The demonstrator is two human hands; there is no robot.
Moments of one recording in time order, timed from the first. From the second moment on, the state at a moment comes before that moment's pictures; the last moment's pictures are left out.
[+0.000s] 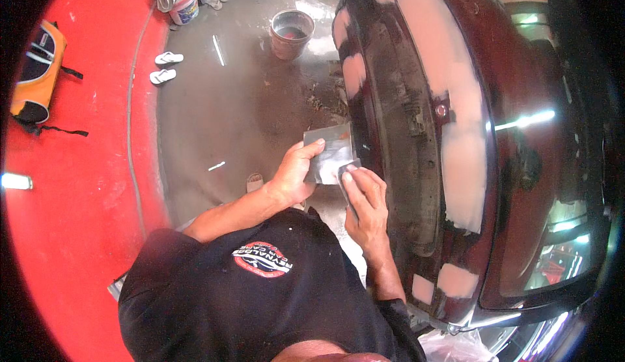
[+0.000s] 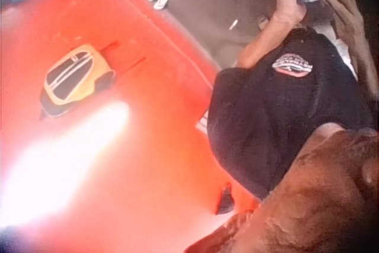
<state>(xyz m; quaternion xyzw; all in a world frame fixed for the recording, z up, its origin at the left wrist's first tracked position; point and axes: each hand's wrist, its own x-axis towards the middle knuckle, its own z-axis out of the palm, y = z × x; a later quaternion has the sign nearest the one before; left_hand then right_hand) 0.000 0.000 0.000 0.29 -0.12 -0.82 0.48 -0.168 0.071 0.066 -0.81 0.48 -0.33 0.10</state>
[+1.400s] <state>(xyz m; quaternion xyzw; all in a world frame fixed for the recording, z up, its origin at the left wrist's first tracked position) 0.018 -0.018 0.013 0.25 -0.06 -0.86 0.44 -0.175 0.063 0.044 -0.76 0.61 -0.23 -0.01</state>
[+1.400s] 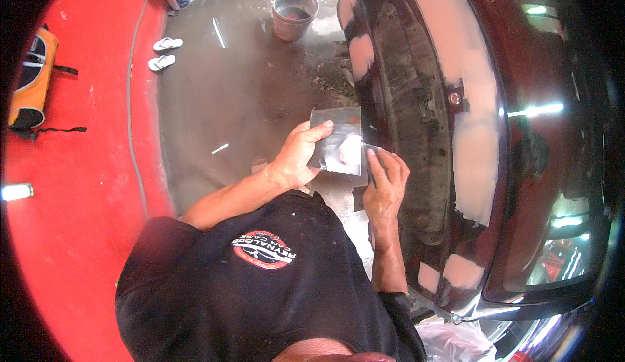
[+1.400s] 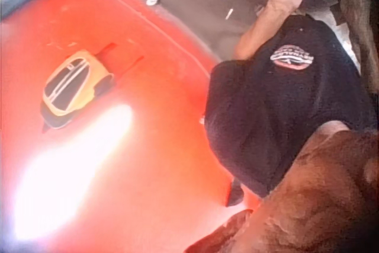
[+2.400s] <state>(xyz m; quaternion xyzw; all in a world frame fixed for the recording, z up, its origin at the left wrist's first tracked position) 0.005 -0.014 0.023 0.38 -0.31 -0.69 0.53 -0.176 0.075 0.084 -0.83 0.51 -0.17 0.17</state>
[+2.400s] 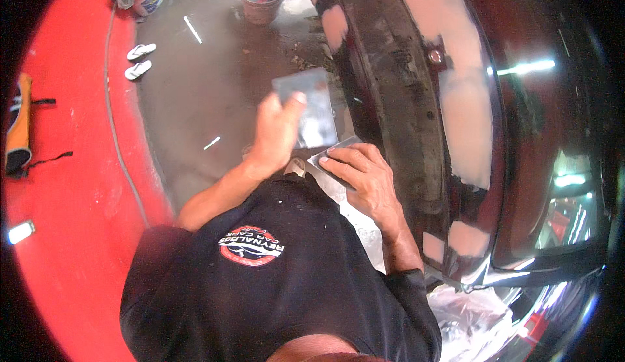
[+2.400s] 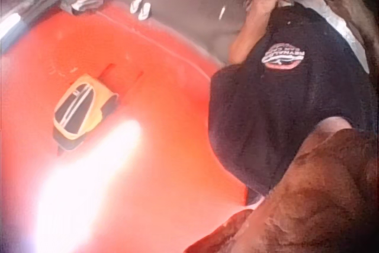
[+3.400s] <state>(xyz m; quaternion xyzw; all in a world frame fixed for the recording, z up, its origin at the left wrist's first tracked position) -0.025 0.003 0.035 0.27 -0.34 -0.81 0.39 -0.195 0.074 0.079 -0.73 0.60 -0.32 0.04</state>
